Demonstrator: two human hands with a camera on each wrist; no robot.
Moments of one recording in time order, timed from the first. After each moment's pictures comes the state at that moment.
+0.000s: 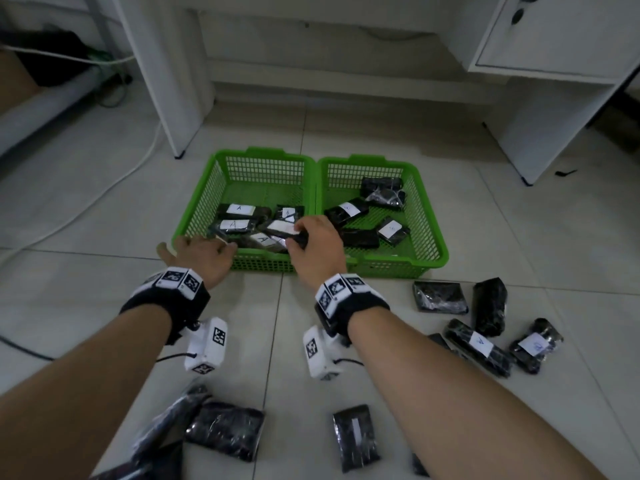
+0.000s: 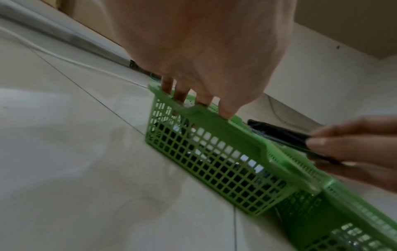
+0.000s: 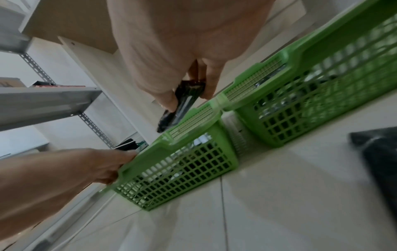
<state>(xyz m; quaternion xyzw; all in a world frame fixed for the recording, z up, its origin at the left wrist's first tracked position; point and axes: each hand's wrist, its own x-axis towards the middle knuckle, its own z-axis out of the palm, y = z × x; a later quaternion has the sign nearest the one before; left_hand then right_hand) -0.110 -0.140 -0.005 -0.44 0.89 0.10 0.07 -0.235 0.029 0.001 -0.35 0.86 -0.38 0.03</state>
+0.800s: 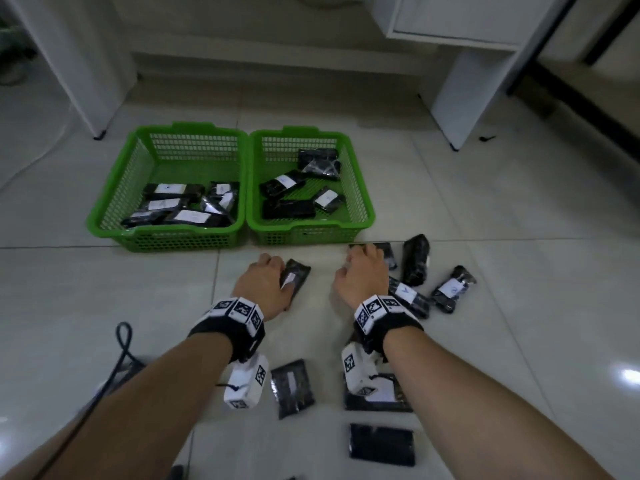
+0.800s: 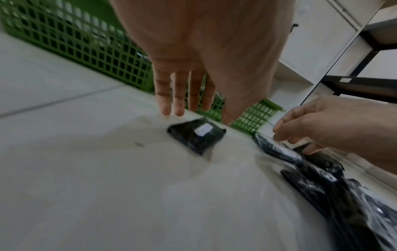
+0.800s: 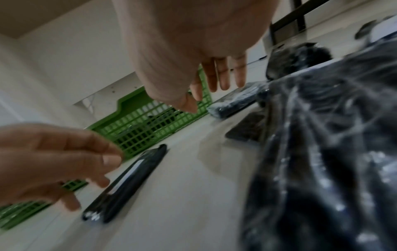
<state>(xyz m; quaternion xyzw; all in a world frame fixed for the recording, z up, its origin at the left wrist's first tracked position) -0.163 0.058 -0.055 -0.18 0.96 0.23 0.03 -0.269 0.226 -0.048 -0.17 0.98 -0.13 0.04</state>
